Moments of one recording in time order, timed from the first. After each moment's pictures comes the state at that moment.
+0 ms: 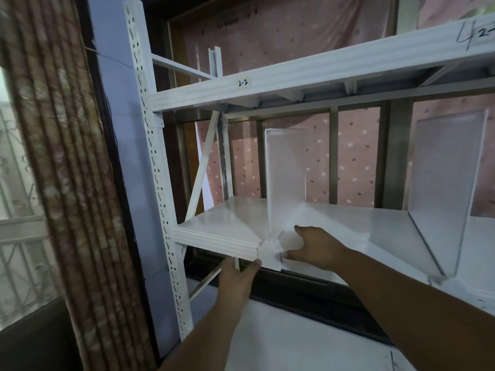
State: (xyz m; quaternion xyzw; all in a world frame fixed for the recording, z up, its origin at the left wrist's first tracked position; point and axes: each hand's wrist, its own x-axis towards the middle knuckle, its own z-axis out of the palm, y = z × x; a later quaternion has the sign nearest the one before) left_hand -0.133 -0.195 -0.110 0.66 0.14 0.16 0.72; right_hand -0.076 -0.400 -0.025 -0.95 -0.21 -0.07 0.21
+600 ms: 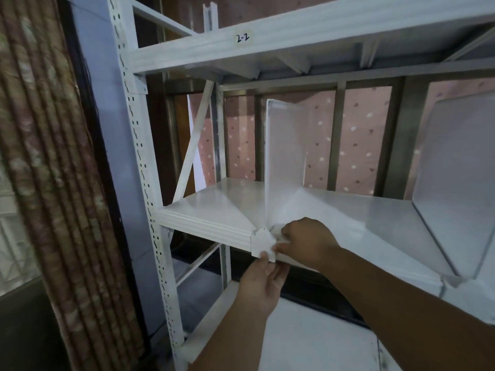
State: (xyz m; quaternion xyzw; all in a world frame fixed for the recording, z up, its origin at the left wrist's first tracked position) left_hand -0.089 -0.254 -0.145 0.23 0.09 0.00 0.97; right_hand -0.051 -0.377 -0.048 -0.93 -0.28 -0.22 0.09
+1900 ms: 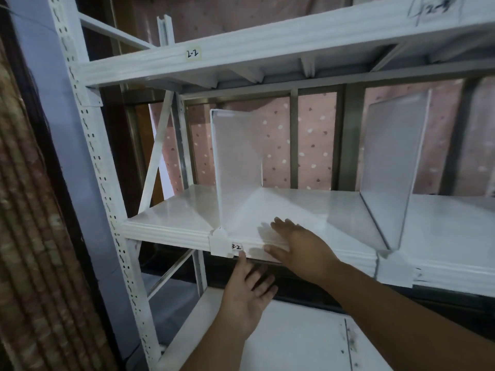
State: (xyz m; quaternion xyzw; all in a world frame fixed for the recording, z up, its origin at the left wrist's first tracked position) left_hand -0.130 -0.282 -0.150 0.36 0.09 -0.08 0.92; right_hand -0.115 -0.442 -0.056 -0.94 -0.22 -0.16 0.19
